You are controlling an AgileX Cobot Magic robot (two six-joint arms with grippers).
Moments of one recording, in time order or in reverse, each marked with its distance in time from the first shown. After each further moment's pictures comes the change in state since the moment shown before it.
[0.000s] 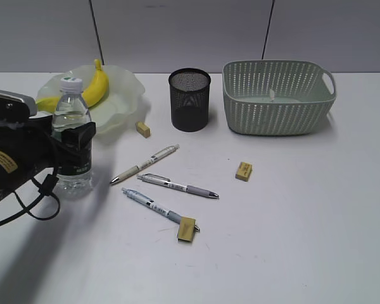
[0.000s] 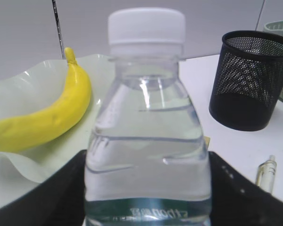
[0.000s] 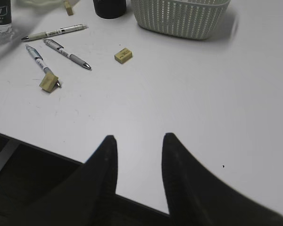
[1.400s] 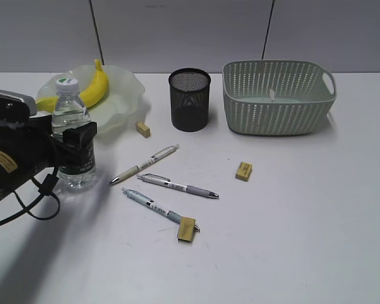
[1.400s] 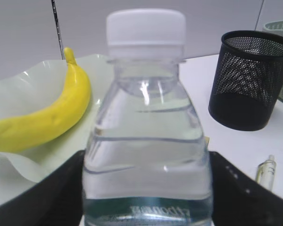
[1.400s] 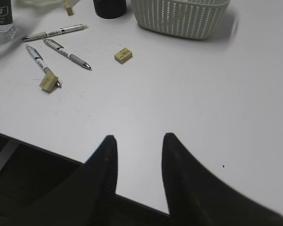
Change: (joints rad) left arm 0.000 0.000 0.000 0.001 0.000 0.000; right arm 0.000 0.000 0.000 0.000 0.000 0.000
